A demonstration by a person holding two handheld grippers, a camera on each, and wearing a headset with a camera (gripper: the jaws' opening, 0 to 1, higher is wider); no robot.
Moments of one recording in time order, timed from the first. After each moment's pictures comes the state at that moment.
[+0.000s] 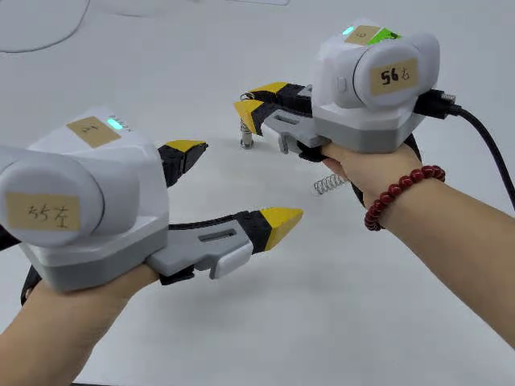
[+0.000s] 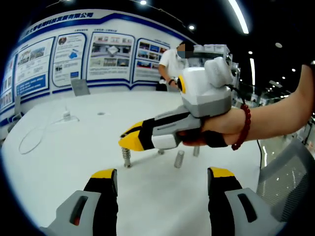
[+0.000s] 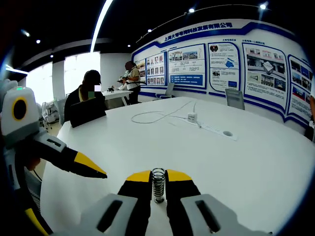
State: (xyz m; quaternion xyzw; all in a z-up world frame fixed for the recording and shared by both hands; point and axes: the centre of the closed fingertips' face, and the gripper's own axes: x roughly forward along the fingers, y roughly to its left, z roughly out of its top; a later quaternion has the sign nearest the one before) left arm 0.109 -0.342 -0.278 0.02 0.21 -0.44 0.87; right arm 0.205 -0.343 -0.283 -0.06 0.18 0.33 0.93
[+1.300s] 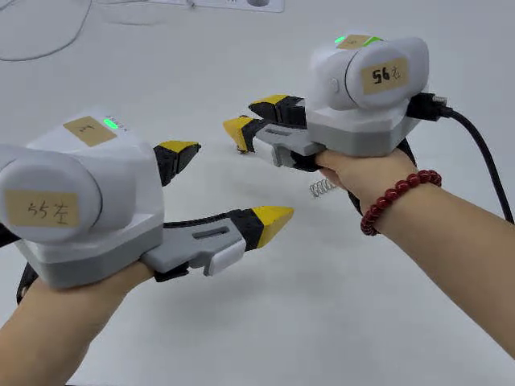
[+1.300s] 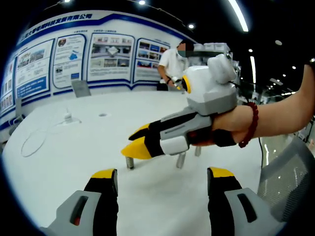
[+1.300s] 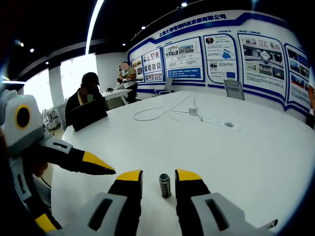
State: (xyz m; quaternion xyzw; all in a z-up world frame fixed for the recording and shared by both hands) left arm 0.111 -0.340 -0.275 0.03 0.21 -0.43 0.88; right arm 0.194 -0.347 -0.279 -0.02 0.21 0.32 0.92
